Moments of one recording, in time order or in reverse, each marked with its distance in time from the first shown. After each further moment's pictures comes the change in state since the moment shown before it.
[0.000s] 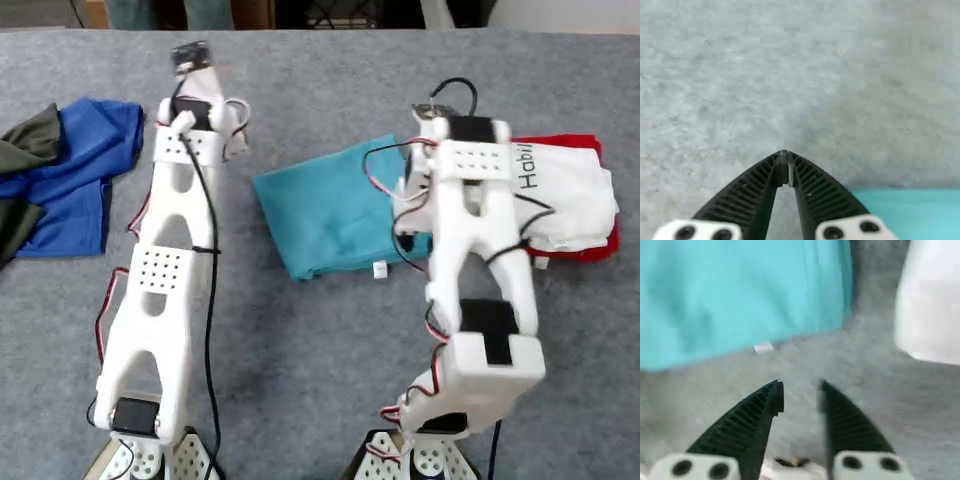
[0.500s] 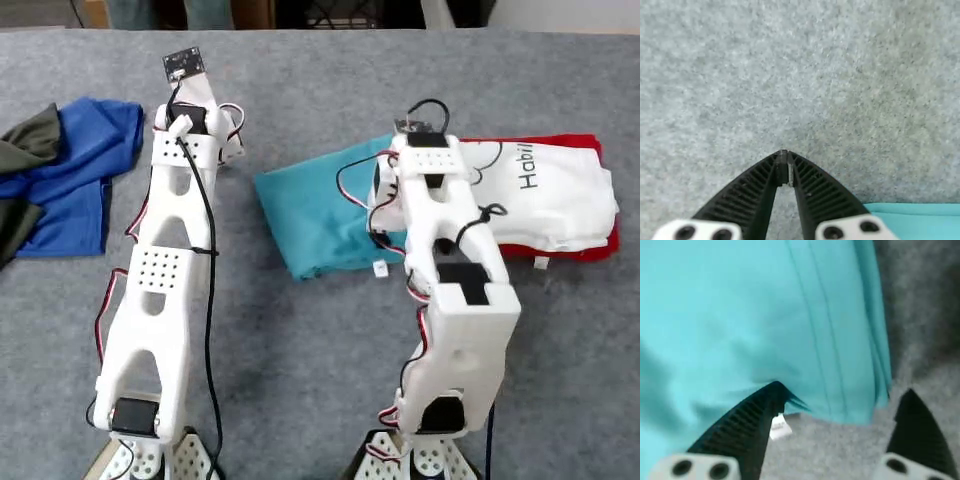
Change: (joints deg) left arm -0.3 1.2 0.0 -1.9 0.6; right arm -2.4 15.8 -0.5 -16.4 -7.2
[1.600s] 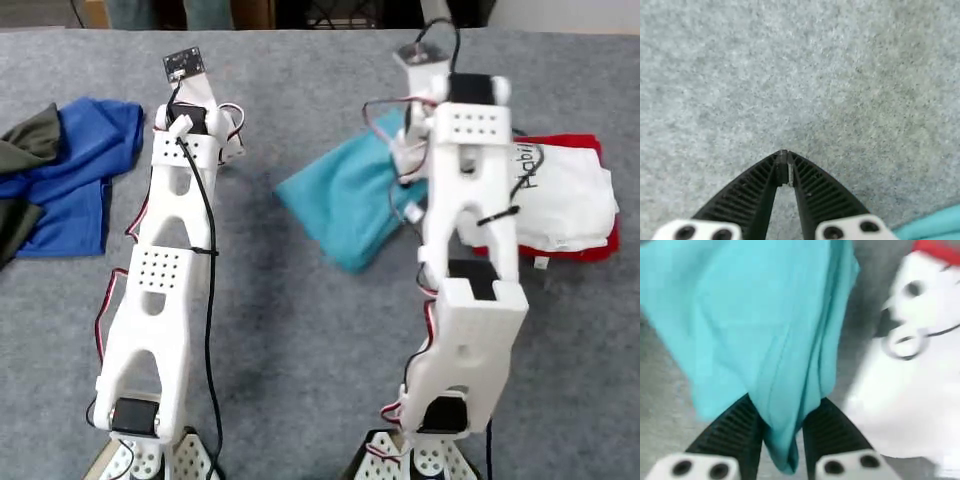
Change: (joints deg) left arm 0.0 0.0 0.0 0.0 0.0; right arm 5.1 0.1 -37.6 21.4 27.8
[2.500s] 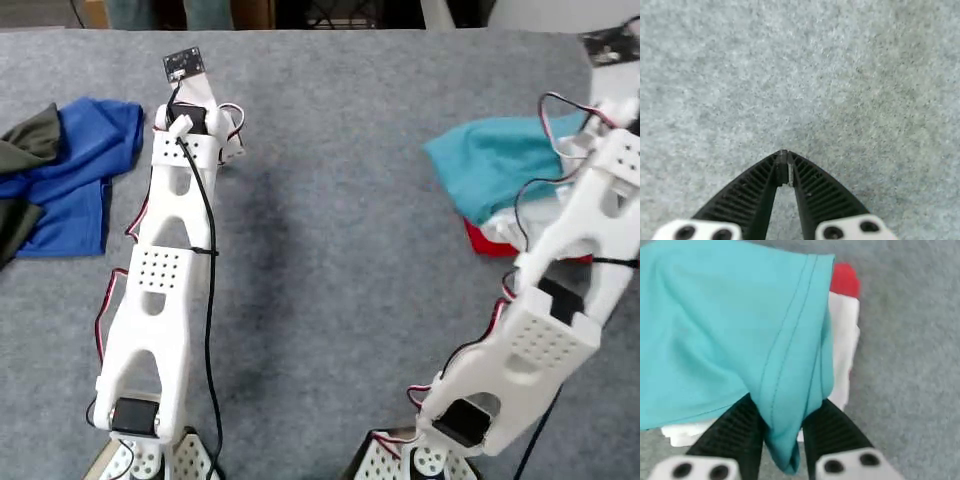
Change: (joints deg) left arm 0.0 0.0 0.0 0.0 0.0; right arm 30.5 0.0 -5.0 -13.7 17.6
